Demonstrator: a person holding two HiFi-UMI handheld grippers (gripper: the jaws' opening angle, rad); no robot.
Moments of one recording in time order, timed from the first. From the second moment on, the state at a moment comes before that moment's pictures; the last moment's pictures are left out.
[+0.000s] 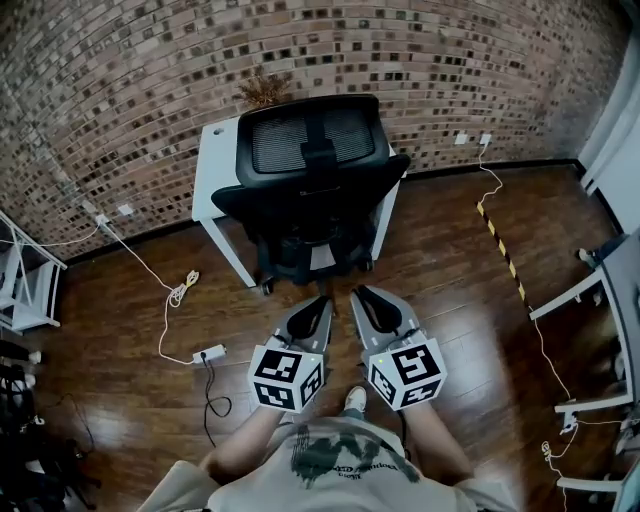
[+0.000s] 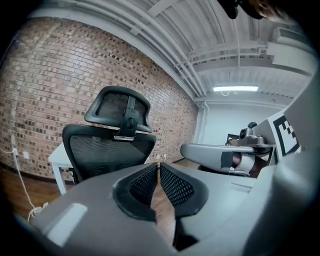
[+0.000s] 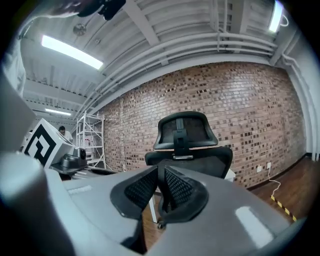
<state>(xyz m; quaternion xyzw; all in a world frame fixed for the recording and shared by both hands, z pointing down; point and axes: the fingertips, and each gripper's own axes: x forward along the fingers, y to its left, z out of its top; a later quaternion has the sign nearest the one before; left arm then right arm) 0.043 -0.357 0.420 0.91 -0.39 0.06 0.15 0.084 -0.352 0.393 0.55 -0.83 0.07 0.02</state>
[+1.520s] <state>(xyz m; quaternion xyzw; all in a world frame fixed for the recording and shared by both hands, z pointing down) -0.094 -0.629 0.378 0.88 -0.42 0.19 -0.07 0.207 -0.607 0.392 0.40 -0.87 -0.09 0.28</state>
